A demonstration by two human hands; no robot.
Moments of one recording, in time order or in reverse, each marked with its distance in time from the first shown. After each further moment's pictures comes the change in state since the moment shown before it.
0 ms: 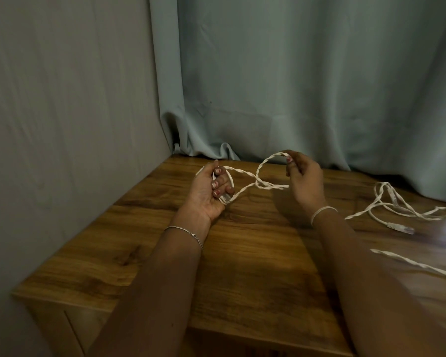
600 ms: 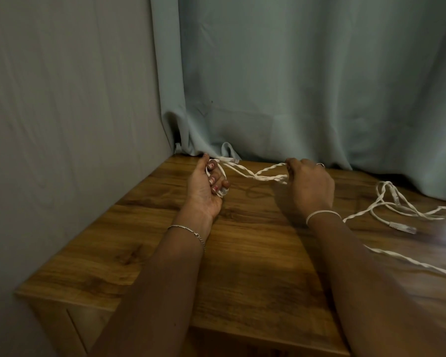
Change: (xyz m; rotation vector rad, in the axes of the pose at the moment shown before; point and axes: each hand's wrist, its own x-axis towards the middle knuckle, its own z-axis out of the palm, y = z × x) left_hand 0.003 0.001 0.000 0.025 0.089 0.220; right_hand -0.009 -0.003 -0.007 -0.952 0.006 -0.235
